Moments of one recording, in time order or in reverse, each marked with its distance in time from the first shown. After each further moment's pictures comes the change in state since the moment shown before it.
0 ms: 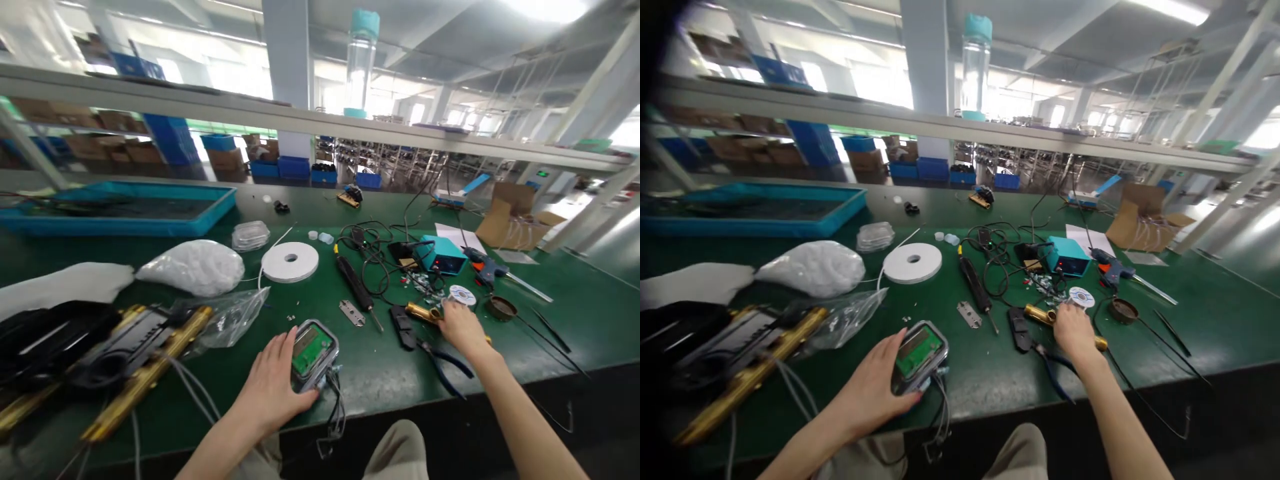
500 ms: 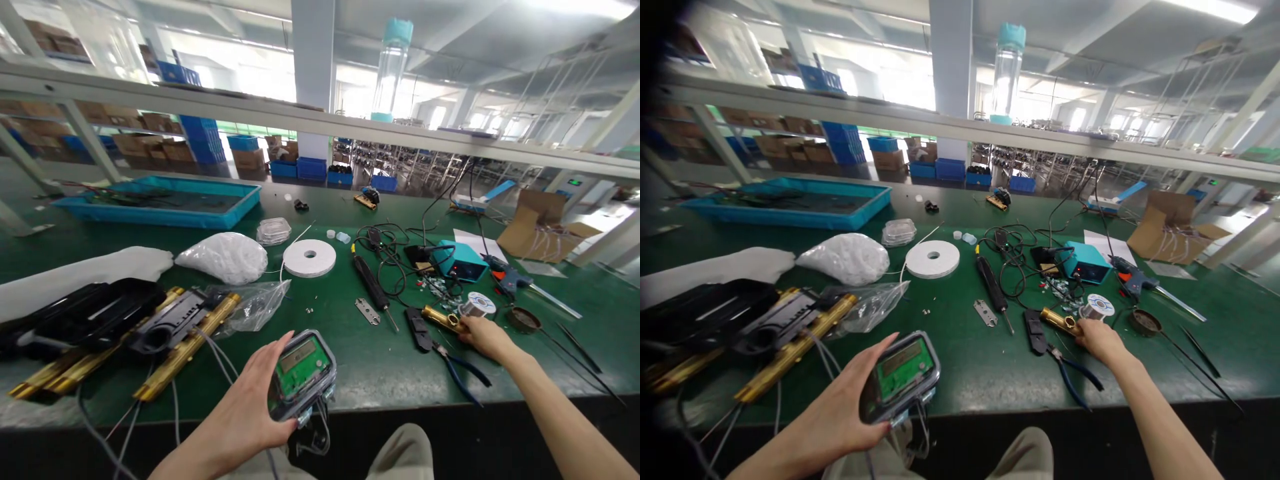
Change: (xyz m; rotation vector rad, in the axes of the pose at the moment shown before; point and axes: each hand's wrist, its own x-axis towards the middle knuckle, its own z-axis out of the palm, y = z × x) left_hand -0.064 -0.025 -0.043 -0.161 0.055 0.117; right_hand 0.024 0.045 0.023 -0.092 -0.227 -0.124
